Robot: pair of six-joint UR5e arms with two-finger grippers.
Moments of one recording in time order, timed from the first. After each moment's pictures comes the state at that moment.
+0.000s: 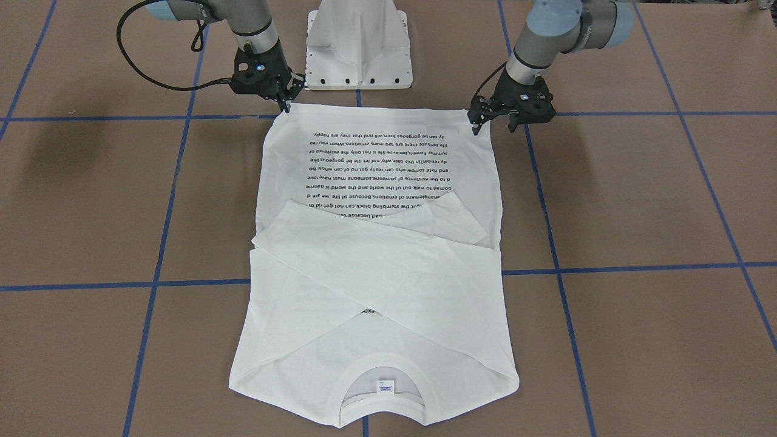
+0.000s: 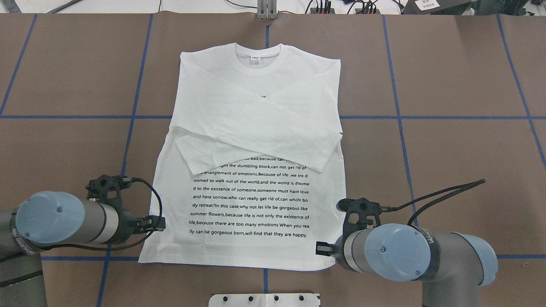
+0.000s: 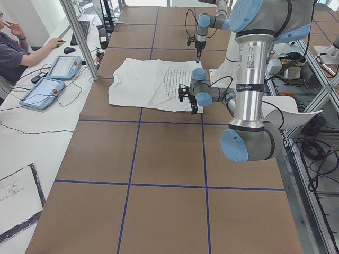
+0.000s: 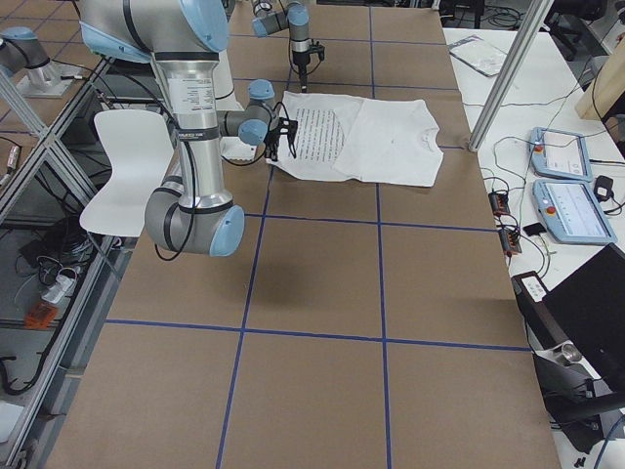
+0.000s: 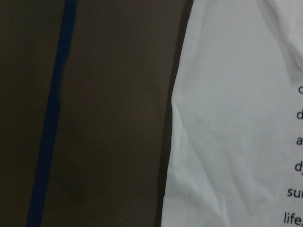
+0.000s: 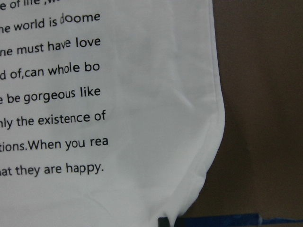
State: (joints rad) left arm -0.32 -1.60 -2.01 -1.98 -1.78 -1.53; right arm 0.18 -1.34 2.07 -1.43 1.66 1.58
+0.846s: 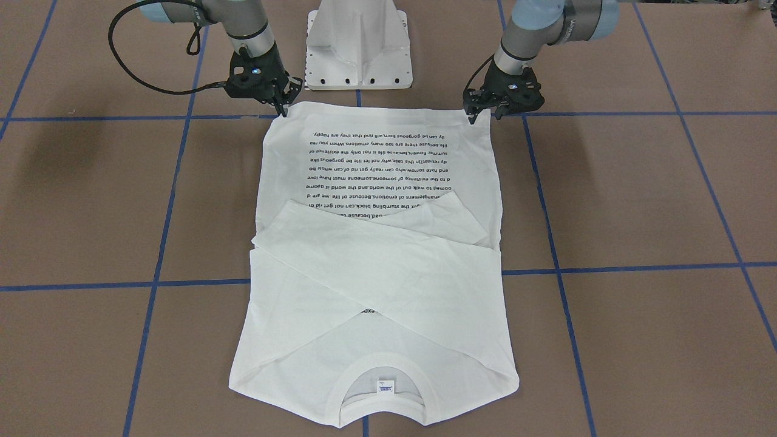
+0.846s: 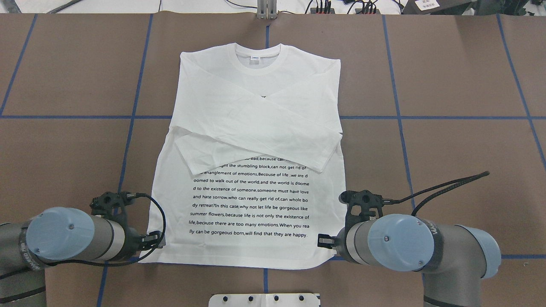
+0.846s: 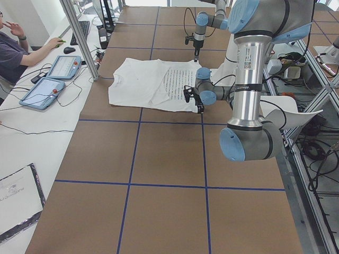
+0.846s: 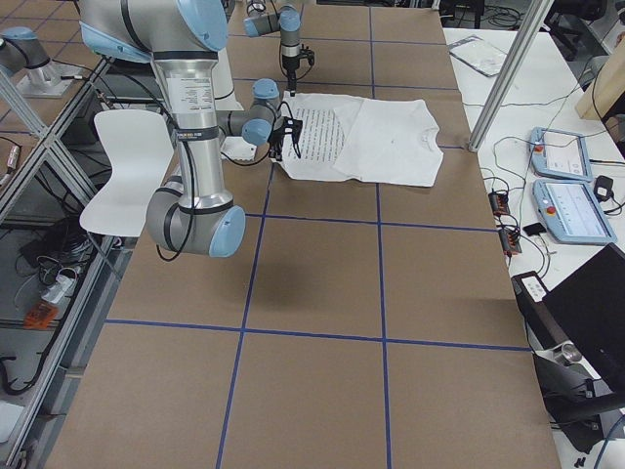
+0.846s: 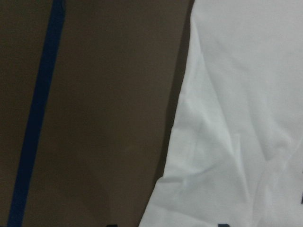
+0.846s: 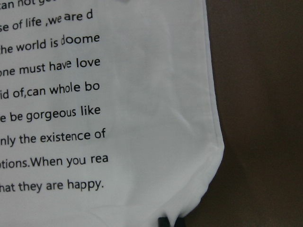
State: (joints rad) left arm -0.28 -1.60 -2.03 -1.93 -1.78 -1.60; right arm 0.21 -1.34 2.07 -1.43 1.67 1.57
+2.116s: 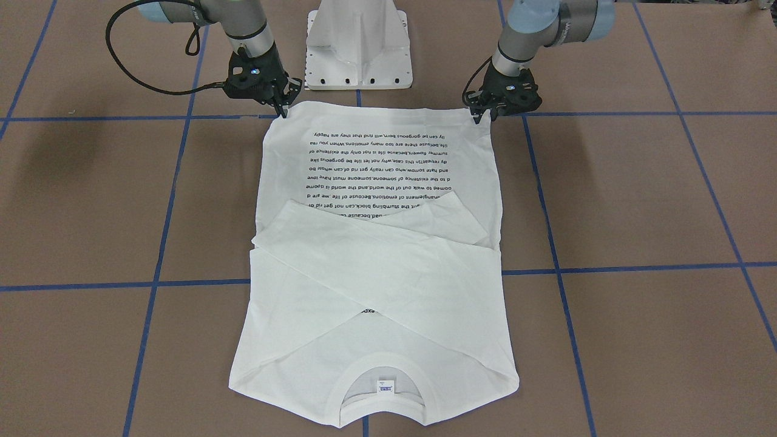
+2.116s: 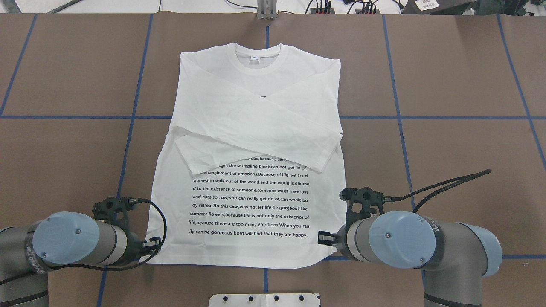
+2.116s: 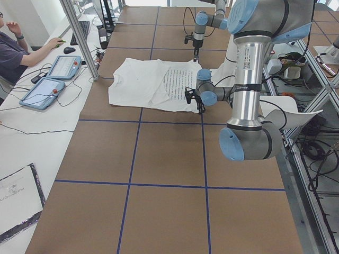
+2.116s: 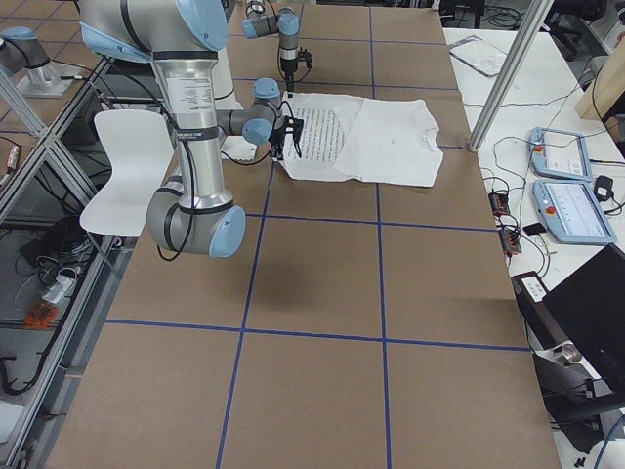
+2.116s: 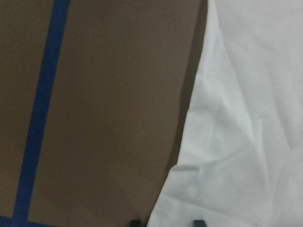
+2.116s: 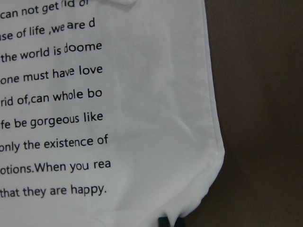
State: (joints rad) left arm -0.26 -1.60 -2.02 -1.91 -1.78 -1.60; right arm 0.22 -1.34 2.07 -1.43 1.67 1.57
